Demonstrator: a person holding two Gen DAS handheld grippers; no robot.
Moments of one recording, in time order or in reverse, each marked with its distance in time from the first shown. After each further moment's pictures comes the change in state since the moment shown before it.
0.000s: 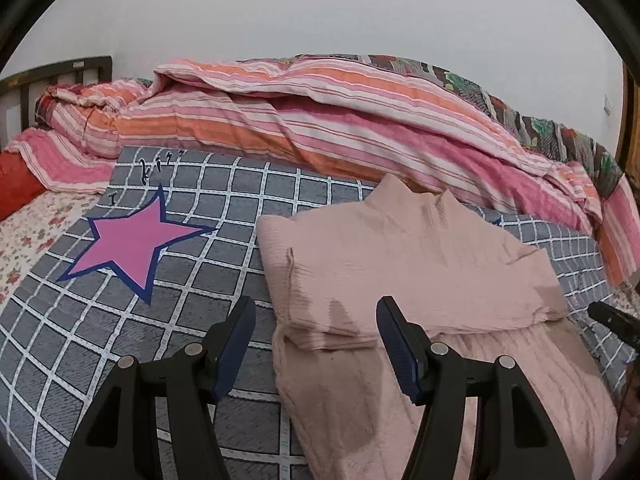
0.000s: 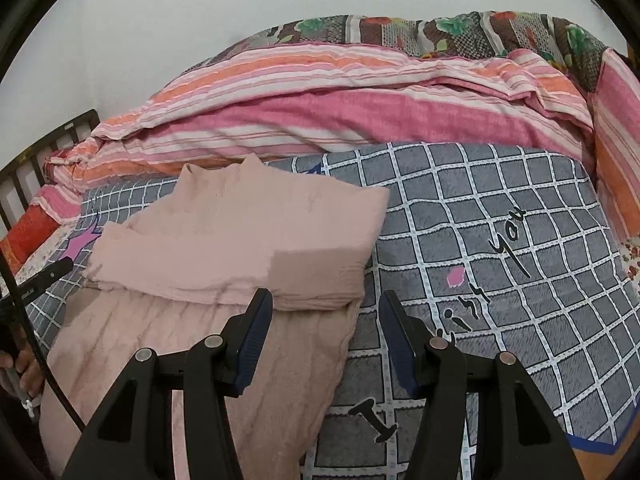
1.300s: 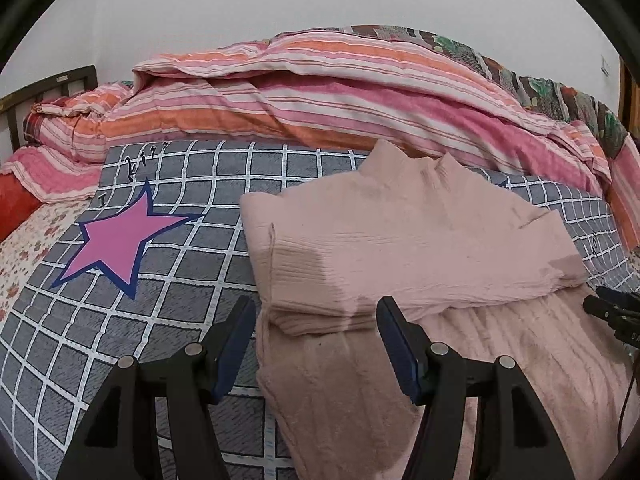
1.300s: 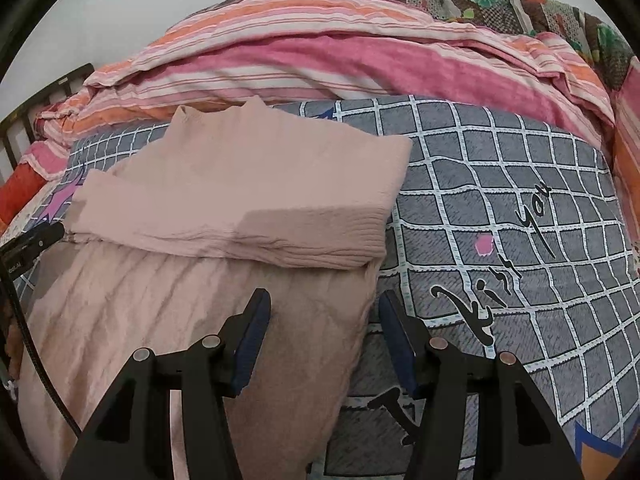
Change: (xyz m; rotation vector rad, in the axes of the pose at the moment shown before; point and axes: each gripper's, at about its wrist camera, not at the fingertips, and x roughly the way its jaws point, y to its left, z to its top) left arm 0.019 -0.019 -0.009 0.089 0.076 0.032; right arm 0.035 0.015 -0.016 -0.088 0.129 -0.028
